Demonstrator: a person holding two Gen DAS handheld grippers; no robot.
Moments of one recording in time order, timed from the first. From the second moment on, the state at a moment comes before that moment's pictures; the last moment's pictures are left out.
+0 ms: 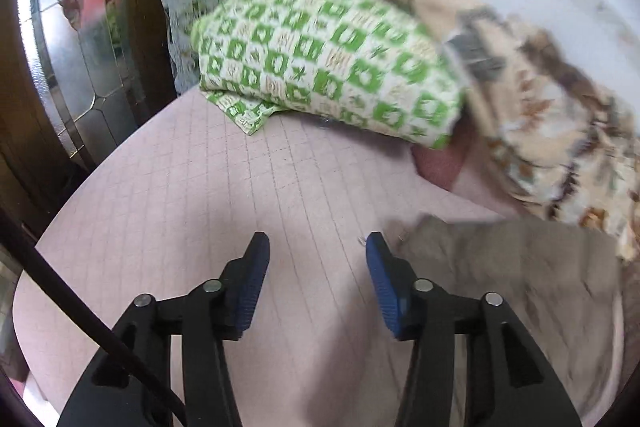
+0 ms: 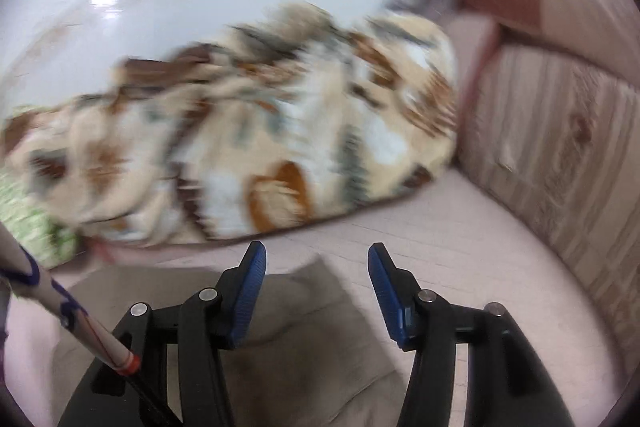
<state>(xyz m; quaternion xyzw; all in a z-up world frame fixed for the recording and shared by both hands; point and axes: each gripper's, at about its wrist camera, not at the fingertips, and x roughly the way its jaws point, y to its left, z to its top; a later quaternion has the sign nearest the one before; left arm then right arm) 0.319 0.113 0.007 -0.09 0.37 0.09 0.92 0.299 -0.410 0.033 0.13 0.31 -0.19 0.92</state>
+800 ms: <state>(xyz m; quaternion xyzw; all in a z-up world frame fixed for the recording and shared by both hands) 0.237 0.092 -0.089 -0.12 0.43 0.01 0.89 0.427 -0.245 -0.119 0.03 0.44 -0.16 0.88</state>
